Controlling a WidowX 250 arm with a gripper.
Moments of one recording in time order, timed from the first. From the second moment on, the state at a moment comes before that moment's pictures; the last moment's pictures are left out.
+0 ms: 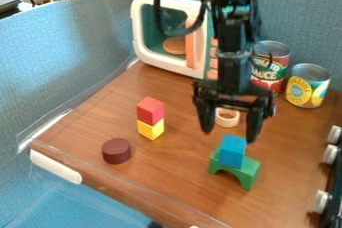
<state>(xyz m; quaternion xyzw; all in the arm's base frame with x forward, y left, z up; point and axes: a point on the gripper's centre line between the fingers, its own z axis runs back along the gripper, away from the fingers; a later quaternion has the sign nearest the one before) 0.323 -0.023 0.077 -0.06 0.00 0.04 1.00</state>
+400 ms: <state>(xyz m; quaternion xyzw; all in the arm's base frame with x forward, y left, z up) 0.325 -0.025 0.059 -0.06 0.02 0.05 1.00</state>
